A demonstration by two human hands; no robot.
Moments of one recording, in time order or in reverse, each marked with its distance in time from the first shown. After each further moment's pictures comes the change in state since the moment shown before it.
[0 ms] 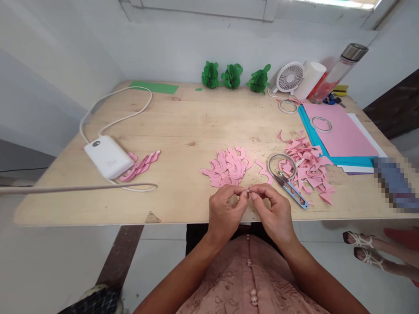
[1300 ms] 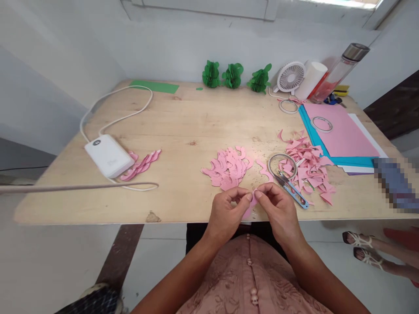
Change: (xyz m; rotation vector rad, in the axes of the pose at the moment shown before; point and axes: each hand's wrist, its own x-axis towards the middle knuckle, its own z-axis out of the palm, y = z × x) left_hand -0.001 0.007 -0.004 -0.352 -0.243 -0.262; right_hand 0.000 0.009 -0.003 0.282 0.000 0.188
